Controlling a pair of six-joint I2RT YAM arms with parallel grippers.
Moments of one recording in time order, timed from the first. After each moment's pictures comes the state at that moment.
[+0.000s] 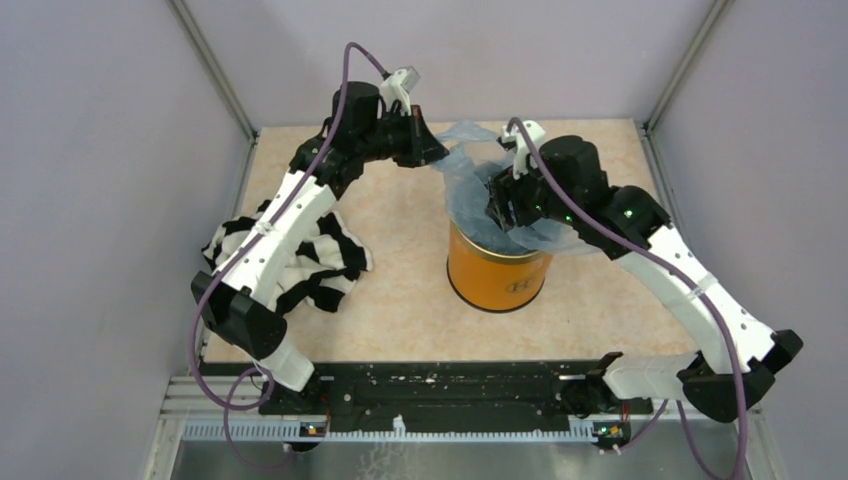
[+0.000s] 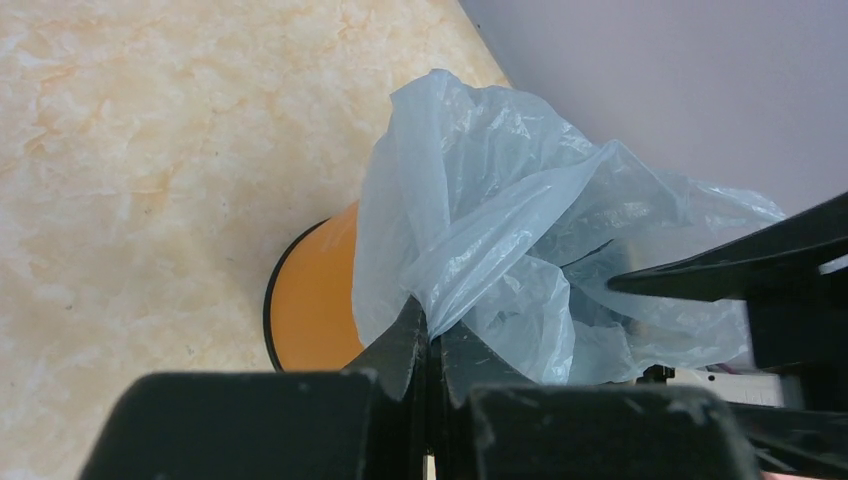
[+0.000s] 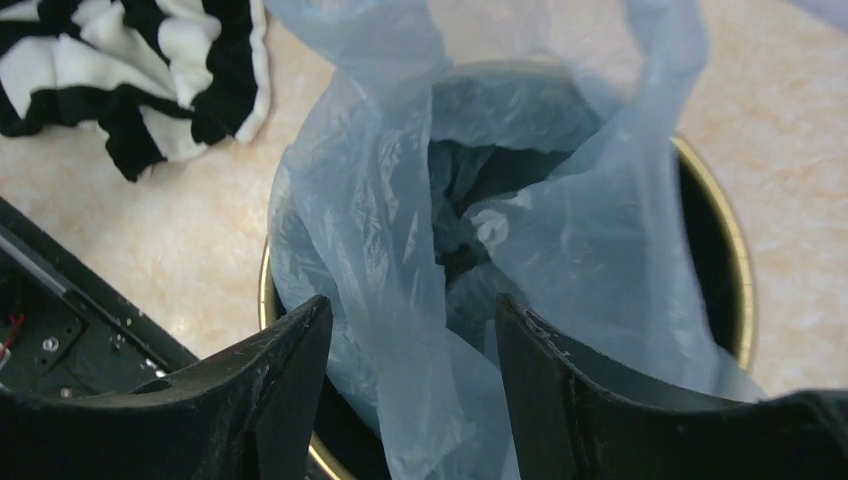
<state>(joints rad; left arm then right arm) -0.49 1.61 1.76 -0.52 0.46 -0.44 0.70 1.21 1.55 -0.84 0.05 0.05</state>
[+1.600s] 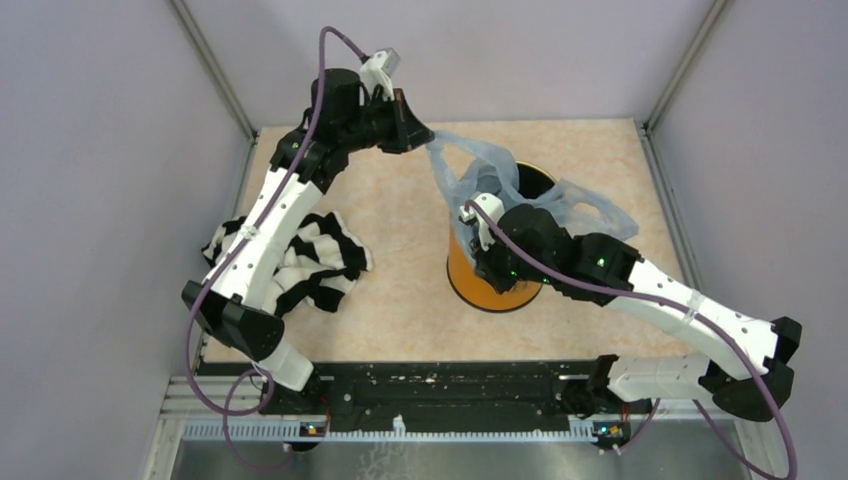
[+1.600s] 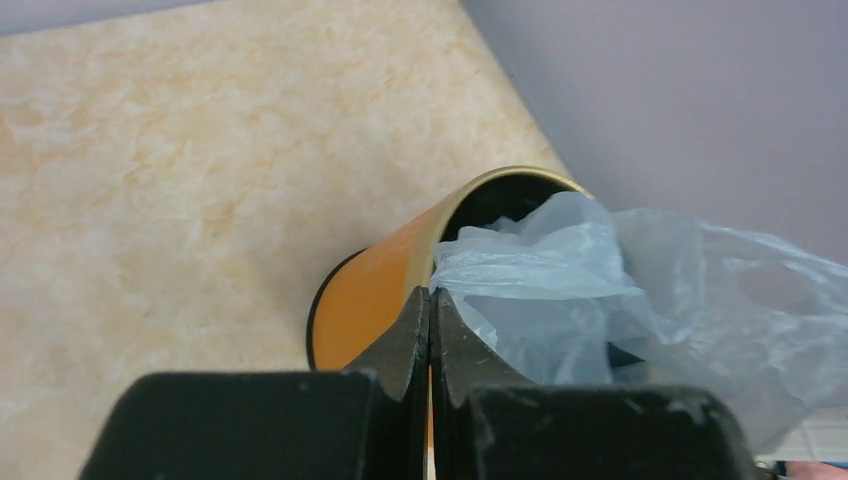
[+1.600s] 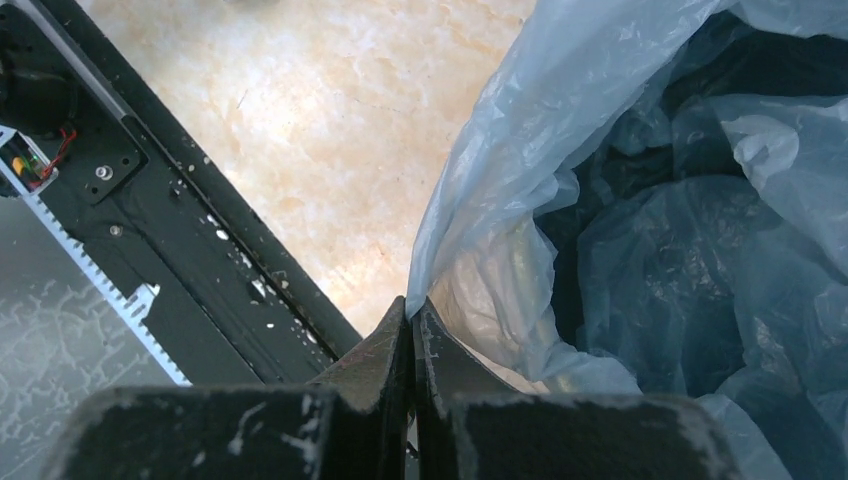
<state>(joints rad) -0.44 1.58 1.86 -0.56 0.41 -0.43 1.04 1.13 1.29 -0.84 0.11 0.14</state>
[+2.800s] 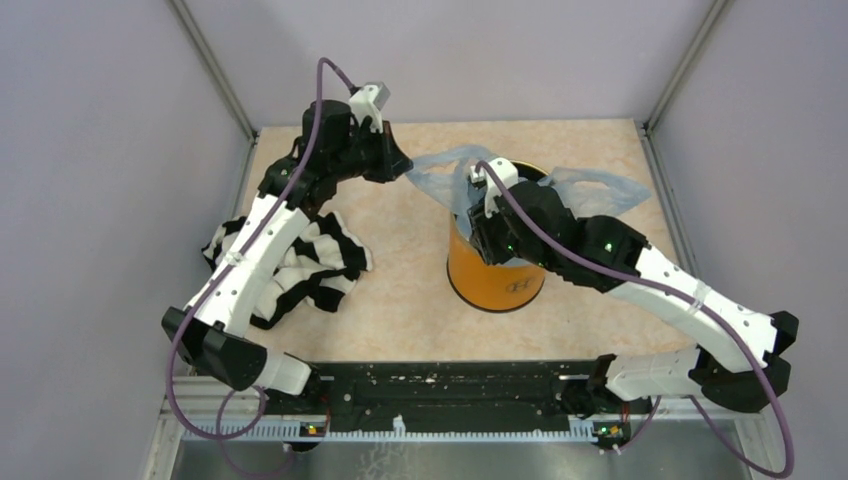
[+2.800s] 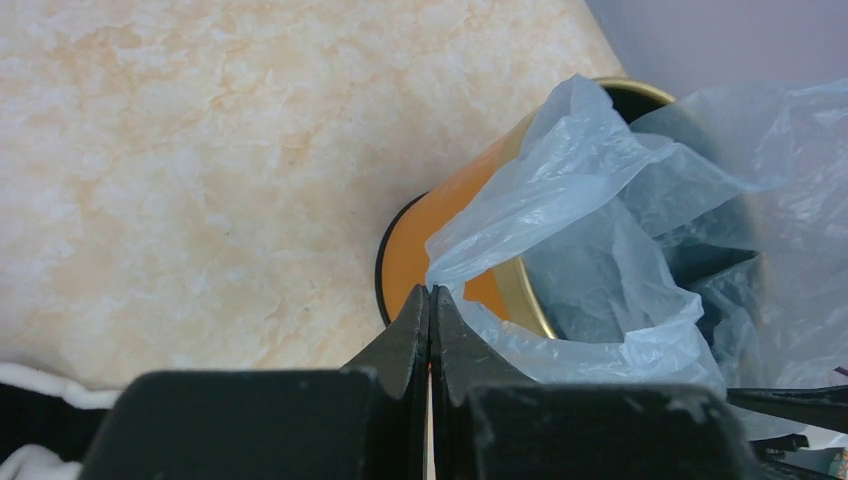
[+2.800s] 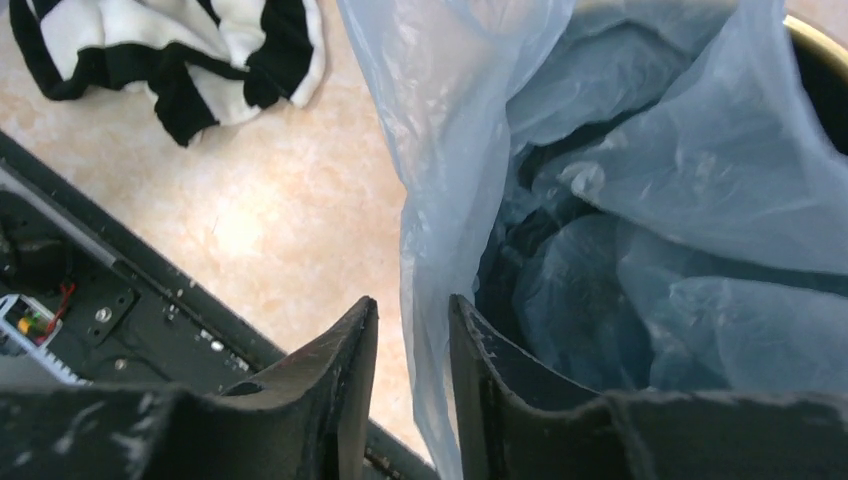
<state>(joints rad) -0.44 1.43 1.63 -0.60 0.30 -0.31 1.05 1.21 1.48 -0.86 0.34 0.24</state>
